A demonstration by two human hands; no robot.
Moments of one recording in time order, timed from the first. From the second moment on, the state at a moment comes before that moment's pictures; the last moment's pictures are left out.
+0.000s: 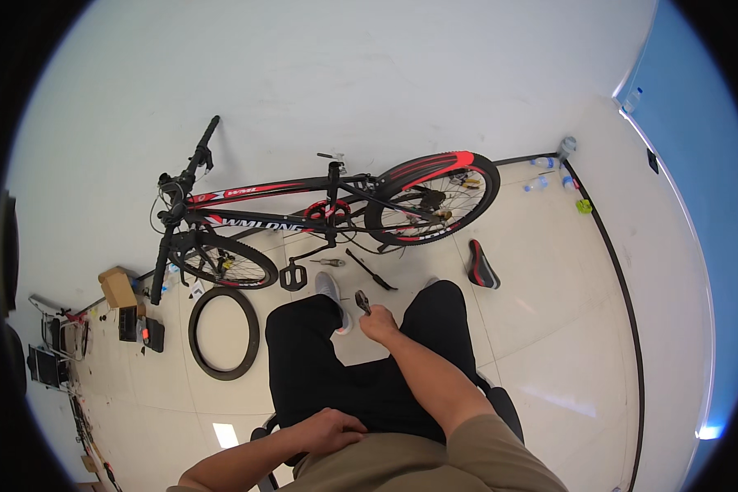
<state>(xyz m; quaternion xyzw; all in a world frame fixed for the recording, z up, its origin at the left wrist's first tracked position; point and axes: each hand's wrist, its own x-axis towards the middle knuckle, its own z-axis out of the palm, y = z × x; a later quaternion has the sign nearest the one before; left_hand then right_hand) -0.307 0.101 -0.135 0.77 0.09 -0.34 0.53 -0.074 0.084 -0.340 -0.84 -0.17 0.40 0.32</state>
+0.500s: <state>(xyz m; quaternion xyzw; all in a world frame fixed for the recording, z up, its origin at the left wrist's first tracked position) -0.296 0.103 -0.142 0.71 0.00 -0.38 0.59 -0.077 0.078 -0.347 -0.84 -0.19 0.35 0.38</state>
